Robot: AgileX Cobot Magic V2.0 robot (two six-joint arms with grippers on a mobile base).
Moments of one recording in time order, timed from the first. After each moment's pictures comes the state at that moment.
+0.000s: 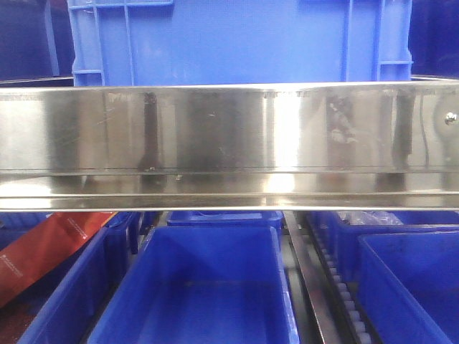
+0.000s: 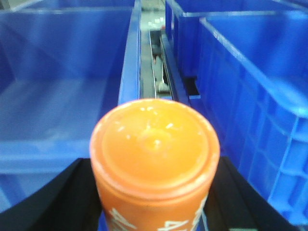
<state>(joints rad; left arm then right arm) -0.12 0.75 -0.96 -0.01 0.60 0.03 0.14 0.61 -0.90 0.08 0.57 -0.05</state>
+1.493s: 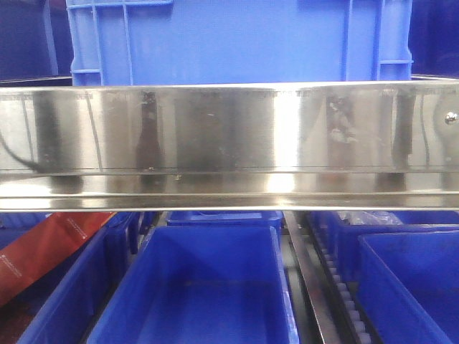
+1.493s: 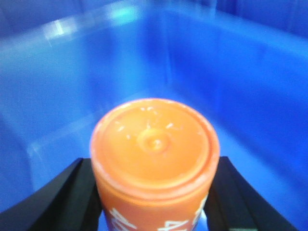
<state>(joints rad) -0.60 1.78 -1.77 -0.01 0.53 0.10 0.14 0.61 -0.90 0.10 0.47 -0.05</state>
